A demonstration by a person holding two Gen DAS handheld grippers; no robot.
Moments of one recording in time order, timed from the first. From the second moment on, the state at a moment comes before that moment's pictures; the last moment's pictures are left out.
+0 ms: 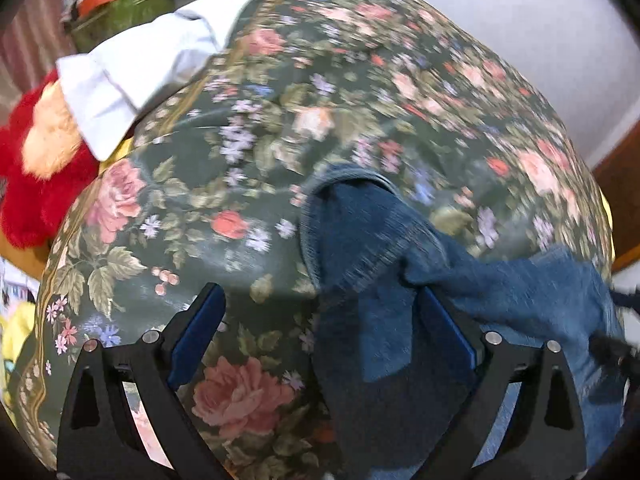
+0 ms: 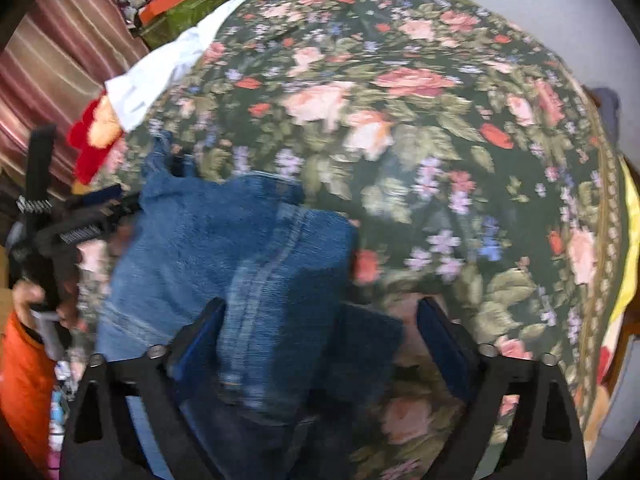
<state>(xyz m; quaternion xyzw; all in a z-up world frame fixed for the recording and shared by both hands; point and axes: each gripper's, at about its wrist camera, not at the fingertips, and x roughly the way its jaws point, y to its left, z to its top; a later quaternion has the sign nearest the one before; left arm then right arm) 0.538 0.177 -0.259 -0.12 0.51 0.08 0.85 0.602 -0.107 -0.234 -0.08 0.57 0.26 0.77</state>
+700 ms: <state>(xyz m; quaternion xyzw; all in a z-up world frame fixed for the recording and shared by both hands) 0.416 0.165 -0.158 -0.03 0.41 0.05 0.91 0.534 -0.158 -0.157 -0.06 0.50 0.25 0.83</state>
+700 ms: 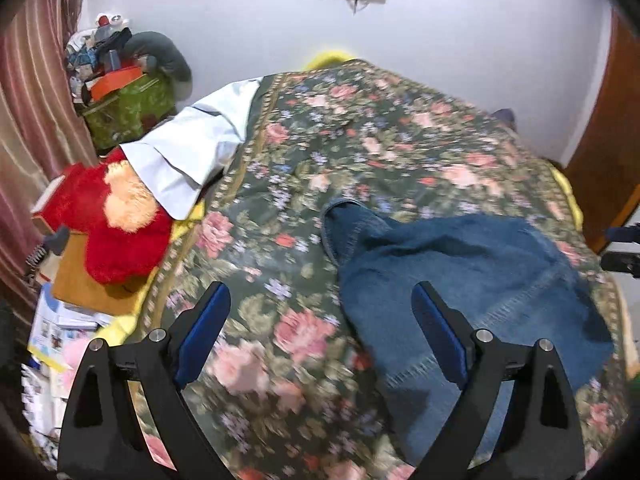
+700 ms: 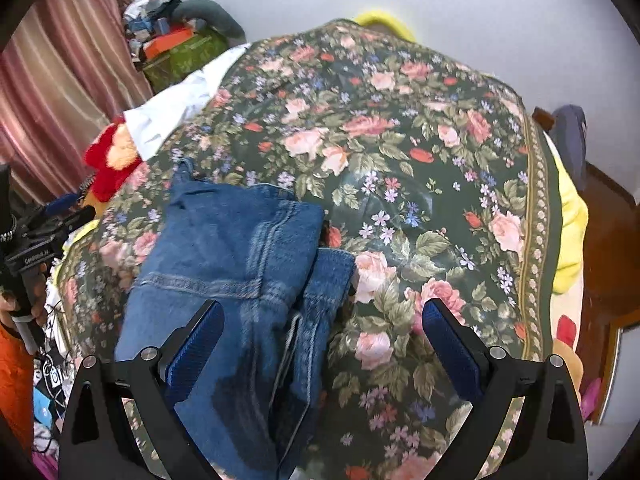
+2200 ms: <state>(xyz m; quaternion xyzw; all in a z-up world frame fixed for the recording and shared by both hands) 0.431 0.143 -0.206 -0.21 0.49 -0.11 0.84 0.515 -0.094 -0.228 0.08 0.62 0.36 0.69</state>
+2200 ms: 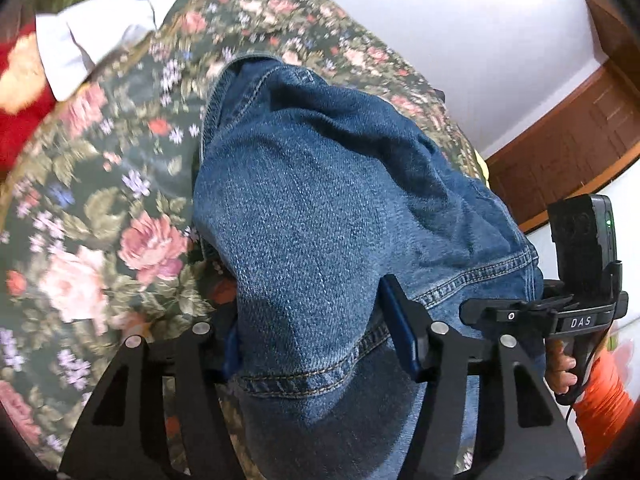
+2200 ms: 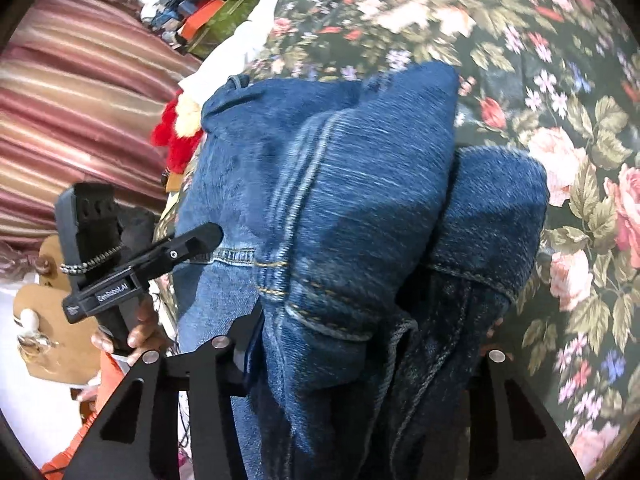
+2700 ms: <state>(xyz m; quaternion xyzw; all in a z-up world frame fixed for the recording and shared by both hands) 0.371 0.193 -0.091 -0.18 0.41 -0.09 0.89 0.459 -0.055 -0.103 0.06 0.53 0.40 0.75</state>
